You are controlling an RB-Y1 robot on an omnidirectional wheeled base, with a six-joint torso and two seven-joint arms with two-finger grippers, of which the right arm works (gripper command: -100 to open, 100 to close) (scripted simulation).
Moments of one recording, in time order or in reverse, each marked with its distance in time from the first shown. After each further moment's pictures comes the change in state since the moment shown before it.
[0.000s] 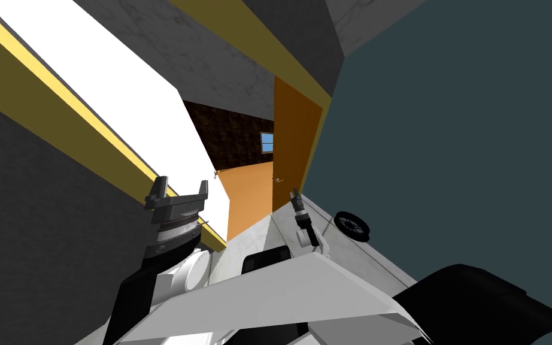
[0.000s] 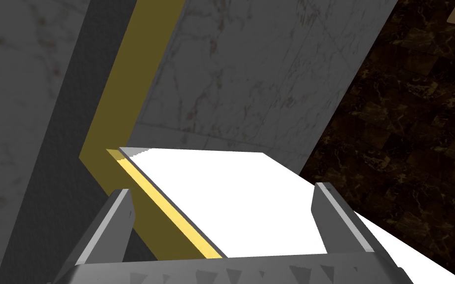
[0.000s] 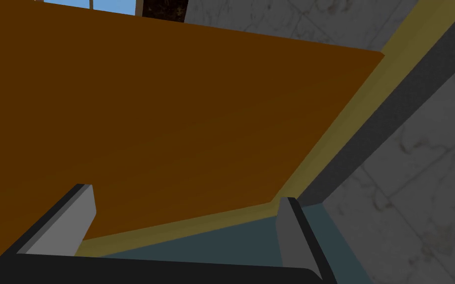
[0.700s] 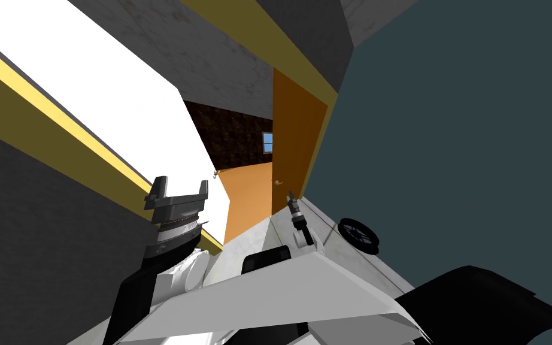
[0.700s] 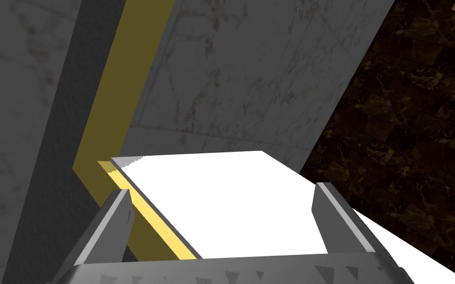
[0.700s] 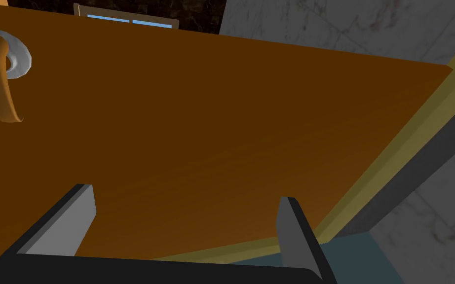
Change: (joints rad) arm -0.064 0.002 0.029 0.181 -0.006 -0.023 0.015
